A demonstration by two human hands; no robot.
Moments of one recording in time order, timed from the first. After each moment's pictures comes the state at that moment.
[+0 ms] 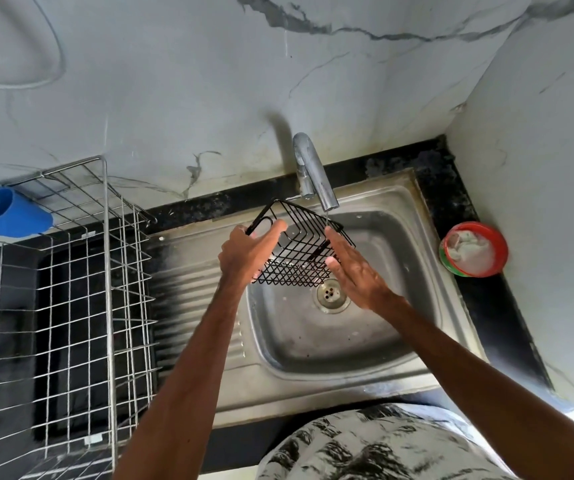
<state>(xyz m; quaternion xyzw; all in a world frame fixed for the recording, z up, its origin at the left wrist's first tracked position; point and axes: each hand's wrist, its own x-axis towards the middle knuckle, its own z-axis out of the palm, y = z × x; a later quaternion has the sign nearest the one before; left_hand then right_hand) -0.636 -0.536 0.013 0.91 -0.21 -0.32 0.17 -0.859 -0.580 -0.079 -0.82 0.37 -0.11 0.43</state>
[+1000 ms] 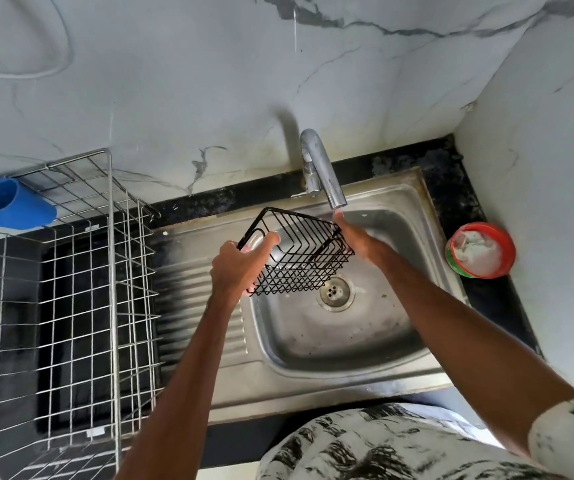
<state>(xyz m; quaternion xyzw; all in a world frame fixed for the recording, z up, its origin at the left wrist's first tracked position) -0.624 -0.497 0.022 0.89 -0.17 -0.36 0.20 -0.810 -0.650 -0.073 -0.53 0.51 0.04 0.67</state>
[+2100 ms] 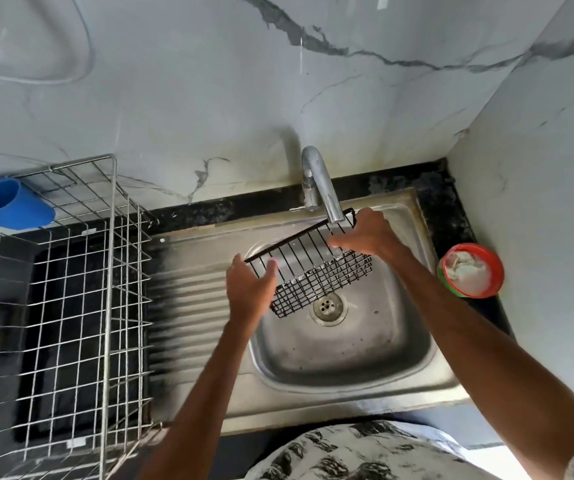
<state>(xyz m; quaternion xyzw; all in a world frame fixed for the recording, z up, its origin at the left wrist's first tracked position) -0.659 -0.487 -0.001 0.89 -0.20 -0.32 0.26 -0.821 -0.677 -0.015 -0.72 0.58 0.07 0.37</state>
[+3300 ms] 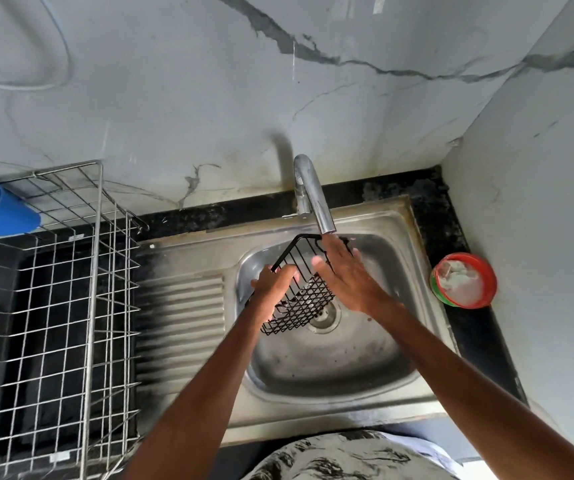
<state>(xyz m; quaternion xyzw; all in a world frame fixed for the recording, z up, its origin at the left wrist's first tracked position) -0.676 -0.539 -0.057 0.83 -0.10 -0.51 0.22 -0.839 -0.613 -0.037 -0.82 0.40 0.03 0.41</state>
